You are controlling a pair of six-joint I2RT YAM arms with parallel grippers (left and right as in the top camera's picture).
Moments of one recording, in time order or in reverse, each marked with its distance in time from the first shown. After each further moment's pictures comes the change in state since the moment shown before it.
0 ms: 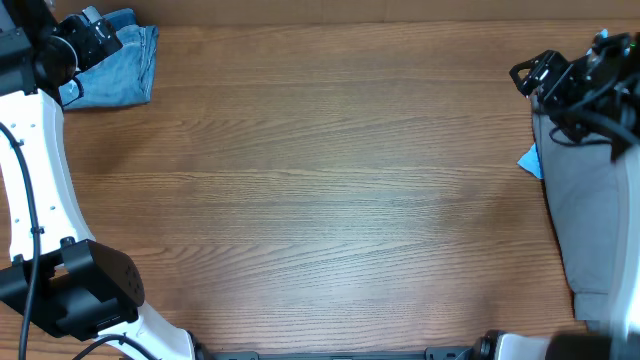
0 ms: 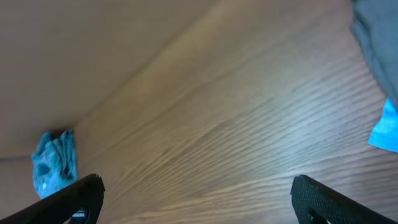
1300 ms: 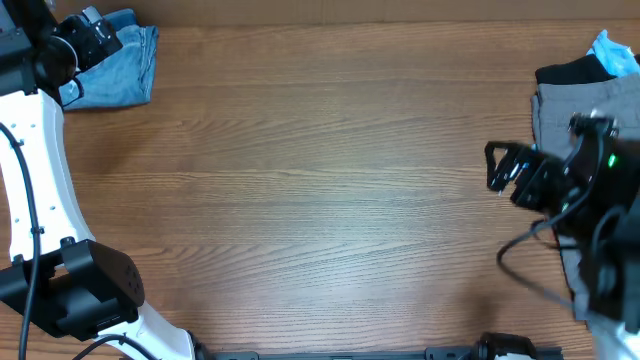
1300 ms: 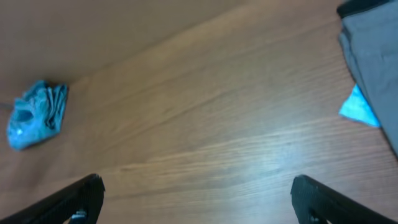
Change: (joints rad) left arm 0.000 0.000 0.000 0.000 0.001 0.000; right arm 0.159 -0.584 -0.391 0.006 0.158 -0.103
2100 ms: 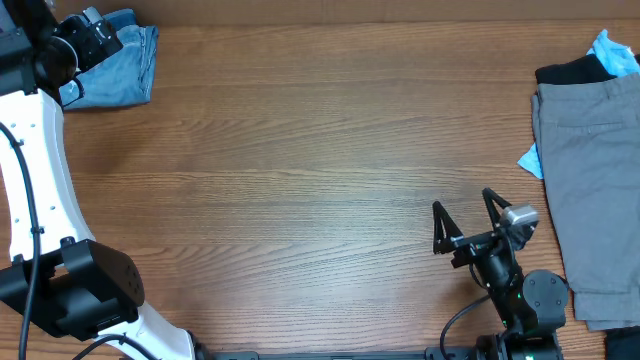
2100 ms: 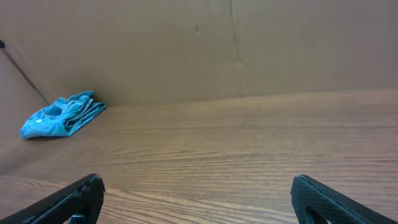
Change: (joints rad) left arm 0.000 0.000 0.000 -0.006 0.002 0.000; right arm 0.179 -0.684 -1.059 0.956 0.026 -0.098
